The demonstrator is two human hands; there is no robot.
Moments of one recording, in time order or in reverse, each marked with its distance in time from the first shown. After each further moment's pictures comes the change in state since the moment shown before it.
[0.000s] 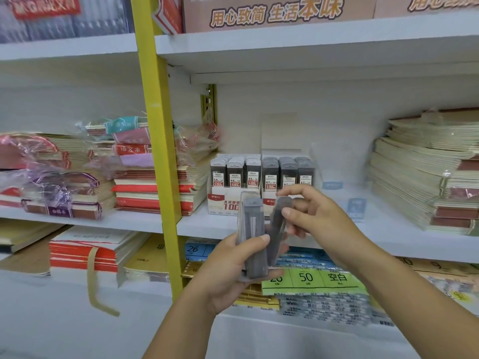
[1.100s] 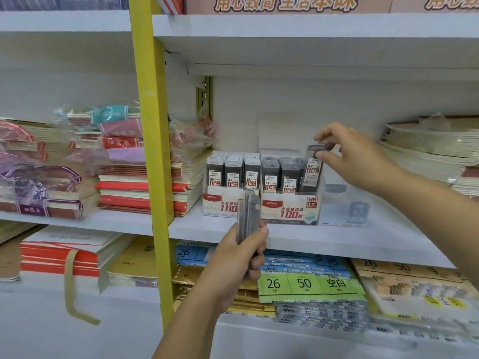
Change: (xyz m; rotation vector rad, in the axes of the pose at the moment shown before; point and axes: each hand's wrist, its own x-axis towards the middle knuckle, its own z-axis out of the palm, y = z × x) left_hand 0.023 -0.006 -0.009 0.177 0.113 0.066; right_hand 0.087 -0.036 -0.086 -1.086 0.237 -0.279
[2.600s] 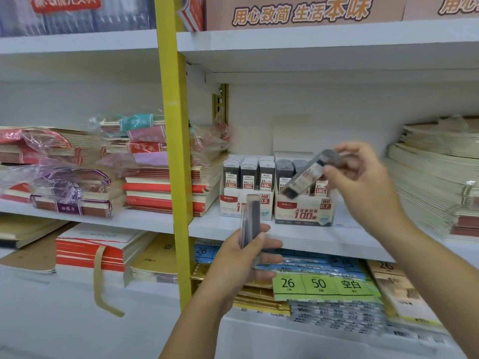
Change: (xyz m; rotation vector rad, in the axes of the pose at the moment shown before) left_hand -0.017 0.004 -0.014 0.086 0.095 0.010; right_hand -0.060 -0.063 0.014 0.762 0.233 0.225
